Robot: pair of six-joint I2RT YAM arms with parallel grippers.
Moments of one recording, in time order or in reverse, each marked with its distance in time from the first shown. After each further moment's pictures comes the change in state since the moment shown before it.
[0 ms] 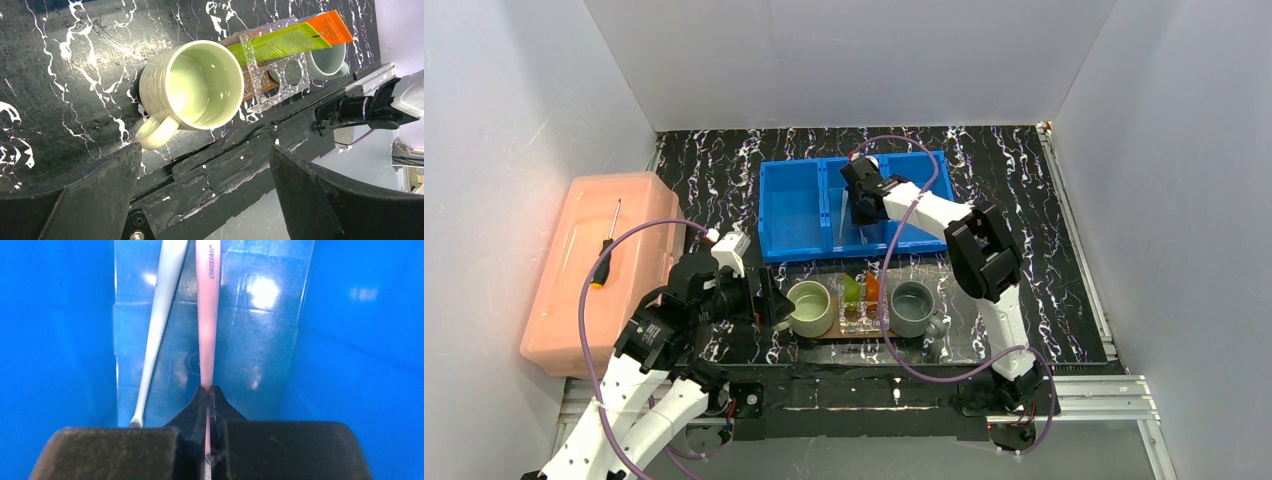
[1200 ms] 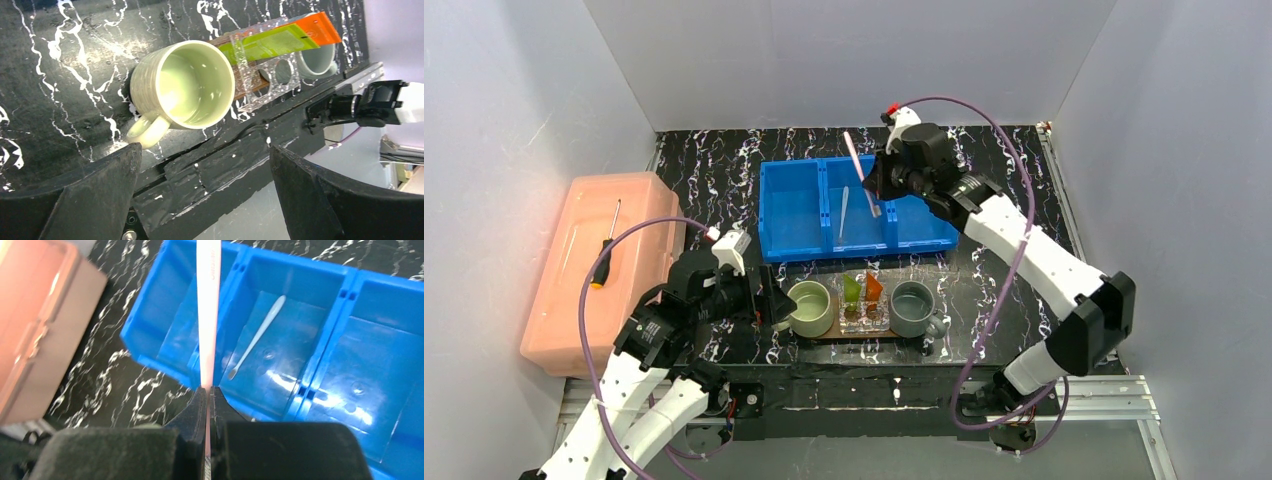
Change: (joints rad) left arm 0.000 0.013 0.011 -0.002 0.016 -0.014; right arm -0.003 -0.642 -0.192 0.074 -0.203 -0.090
